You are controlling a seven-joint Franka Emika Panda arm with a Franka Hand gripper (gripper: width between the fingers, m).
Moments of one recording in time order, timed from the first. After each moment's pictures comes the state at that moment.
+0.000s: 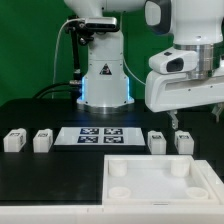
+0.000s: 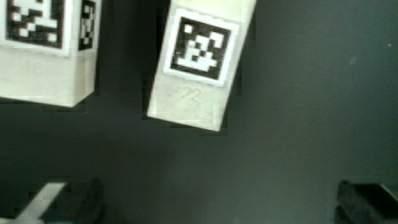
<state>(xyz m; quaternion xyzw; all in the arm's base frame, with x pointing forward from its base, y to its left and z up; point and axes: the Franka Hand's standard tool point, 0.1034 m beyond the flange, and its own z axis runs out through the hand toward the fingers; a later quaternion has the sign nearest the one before) 0.415 0.159 0.062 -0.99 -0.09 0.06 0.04</state>
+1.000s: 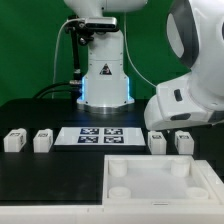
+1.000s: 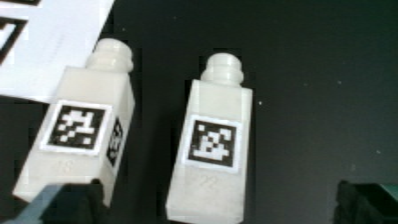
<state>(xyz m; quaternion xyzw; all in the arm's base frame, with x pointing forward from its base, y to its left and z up) 0.409 0.161 0.048 -0.91 -0.05 0.40 0.02</state>
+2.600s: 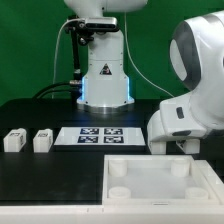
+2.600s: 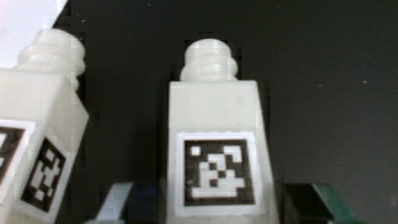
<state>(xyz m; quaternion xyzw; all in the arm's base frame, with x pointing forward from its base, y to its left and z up) 0.387 0.171 0.014 -0.91 -0.05 0.41 0.02</state>
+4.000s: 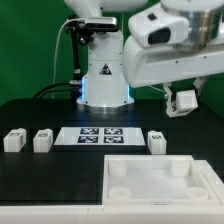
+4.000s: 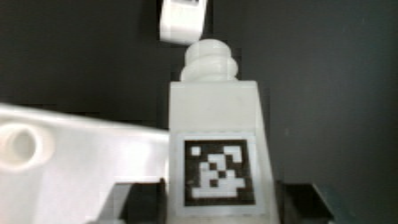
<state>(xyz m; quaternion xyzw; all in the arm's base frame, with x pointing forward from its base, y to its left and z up) 0.500 0.115 0.137 -0.99 -0.09 0.11 0.05</state>
